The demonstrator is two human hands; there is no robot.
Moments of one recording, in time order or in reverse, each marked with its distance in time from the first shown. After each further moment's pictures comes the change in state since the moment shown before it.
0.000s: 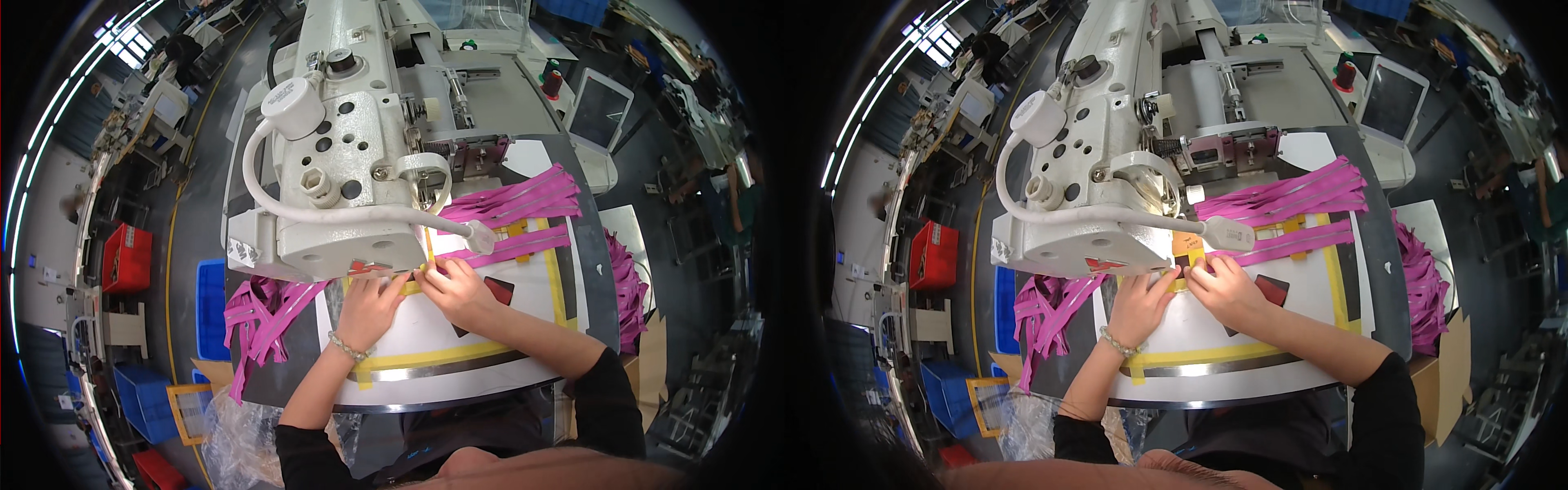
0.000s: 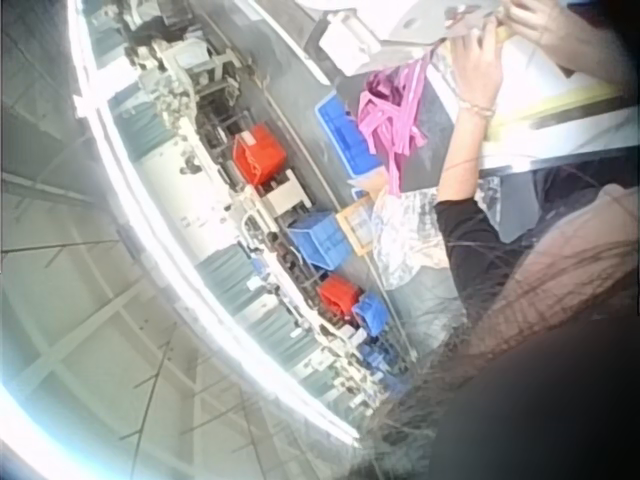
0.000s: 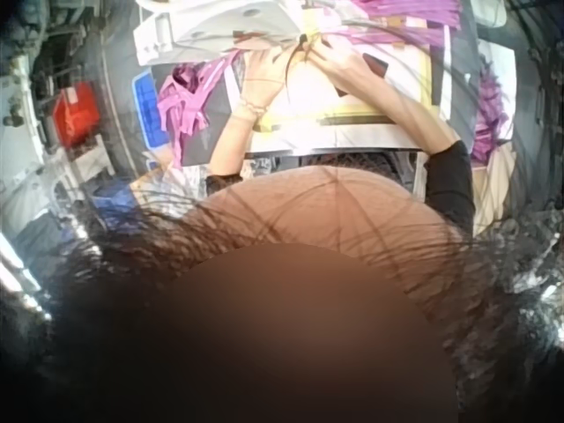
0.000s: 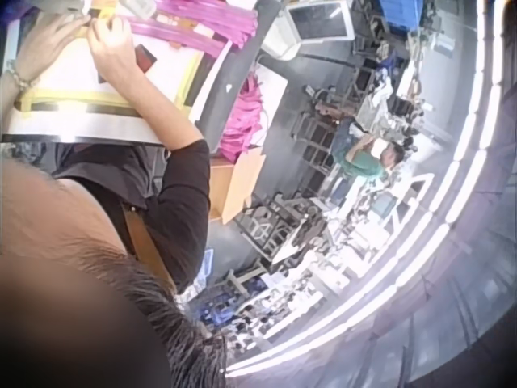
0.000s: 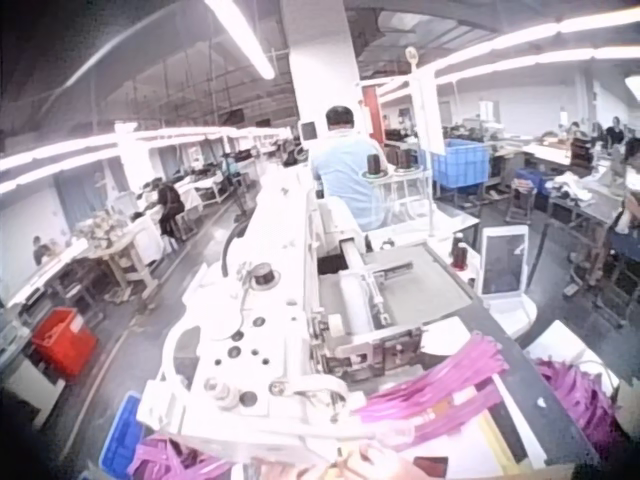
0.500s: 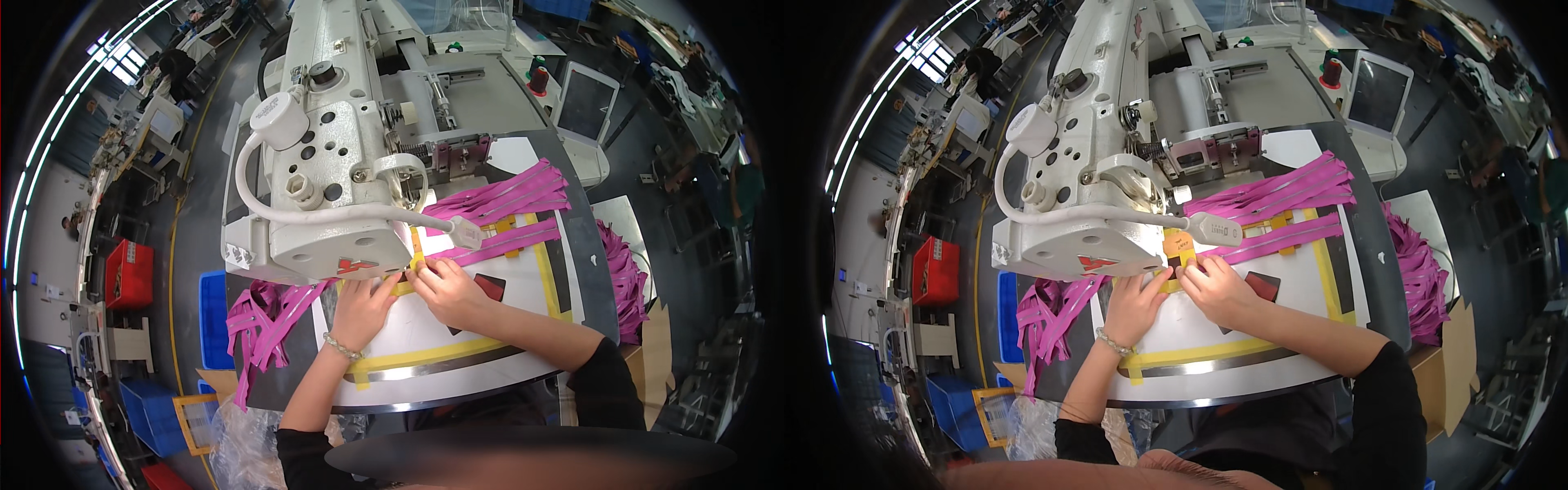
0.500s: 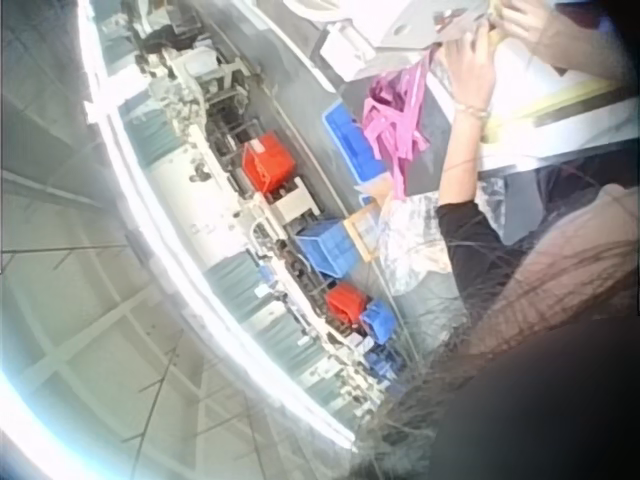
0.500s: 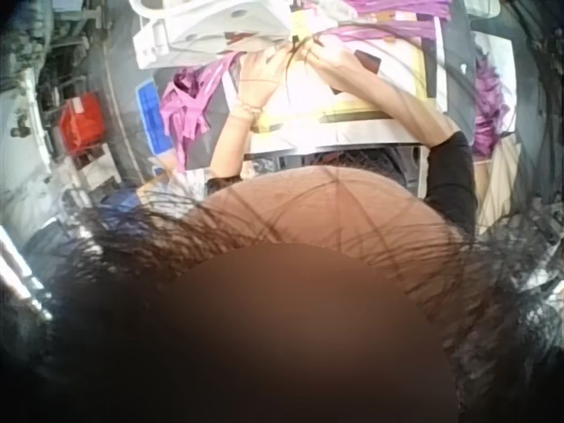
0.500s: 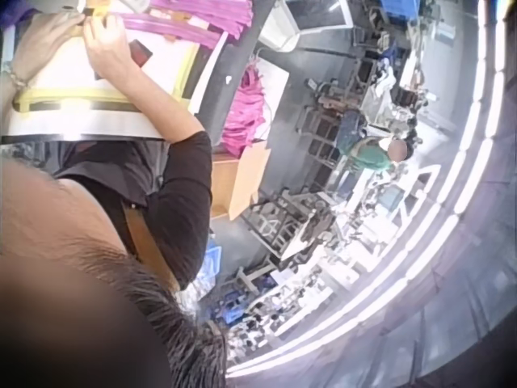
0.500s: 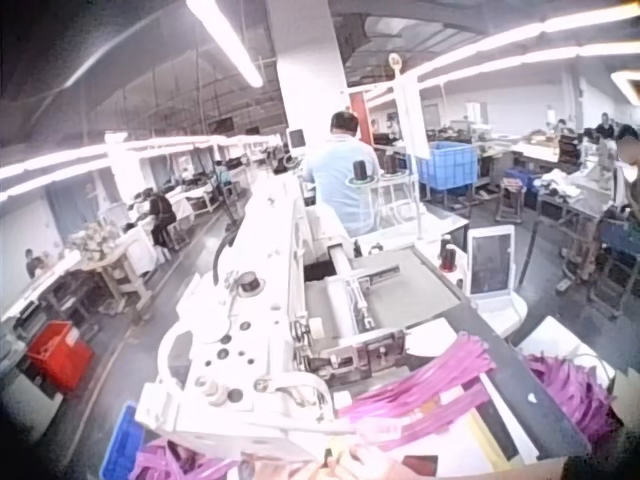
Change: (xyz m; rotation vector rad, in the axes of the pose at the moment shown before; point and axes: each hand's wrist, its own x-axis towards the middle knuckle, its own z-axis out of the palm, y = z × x) left_hand 0.001 -0.005 0.000 0.086 0.105 0.075; right_hand 0.001 -0.004 0.001 -0.007 0.069 0.013
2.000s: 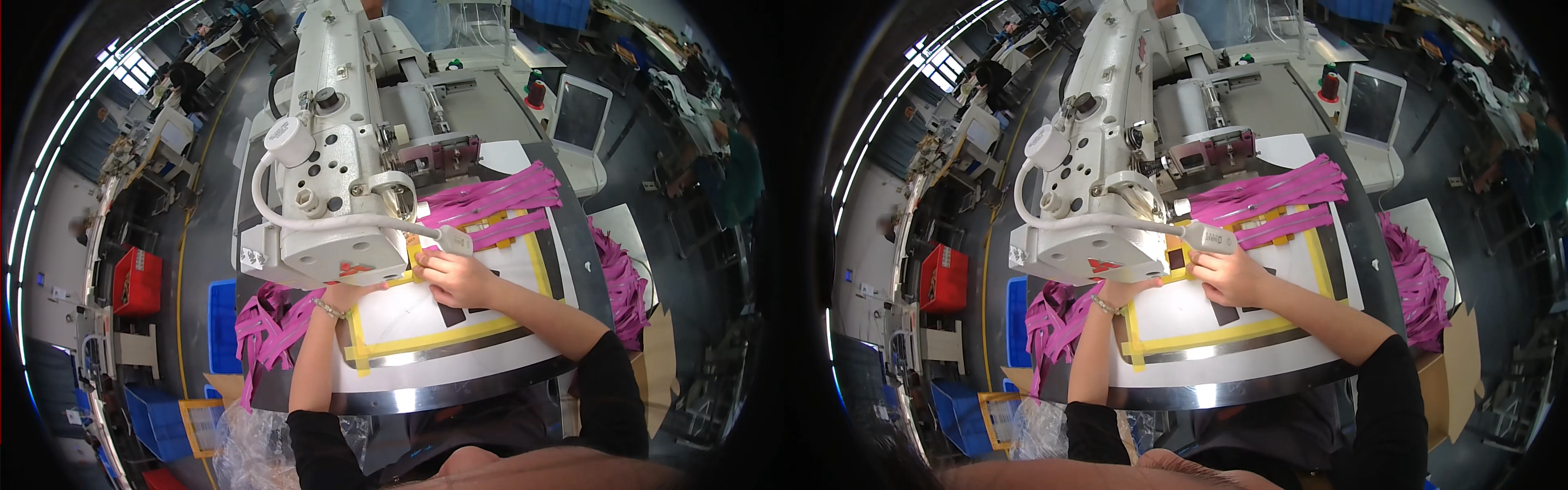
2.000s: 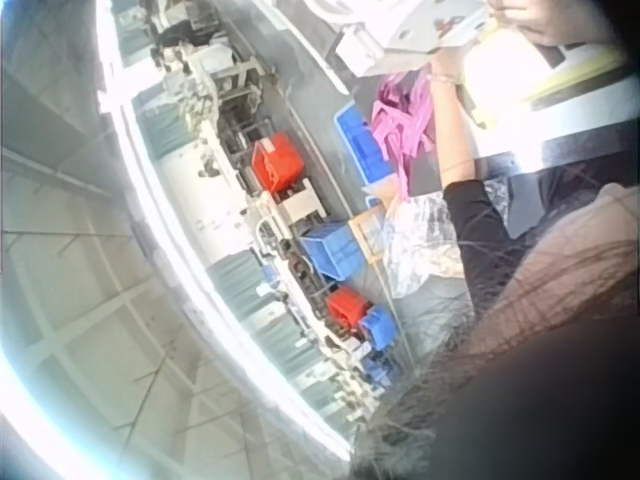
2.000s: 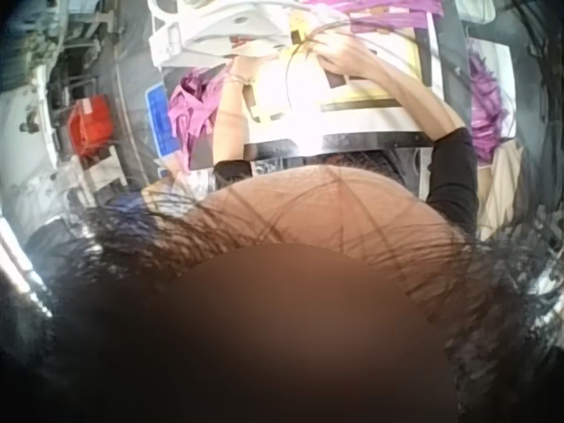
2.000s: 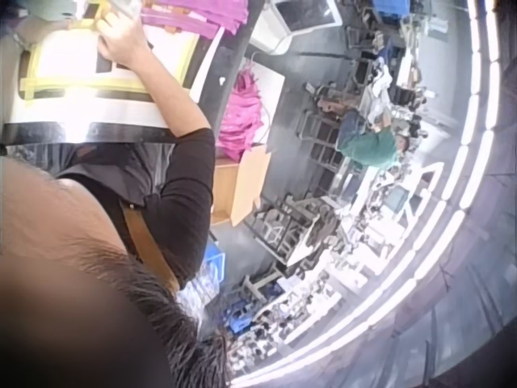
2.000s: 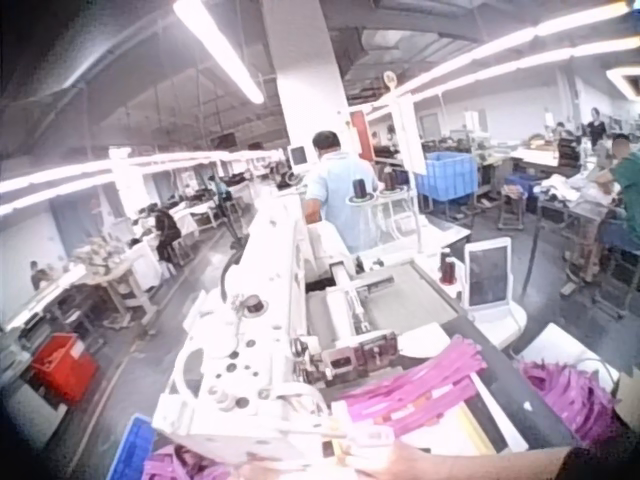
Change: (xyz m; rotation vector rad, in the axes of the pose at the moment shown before) left_hand 0.026 -0.066 0.016 -0.611 -0.522 -0.413; right_hand -0.006 0.046 -0.003 0.308 -0.115 -0.020
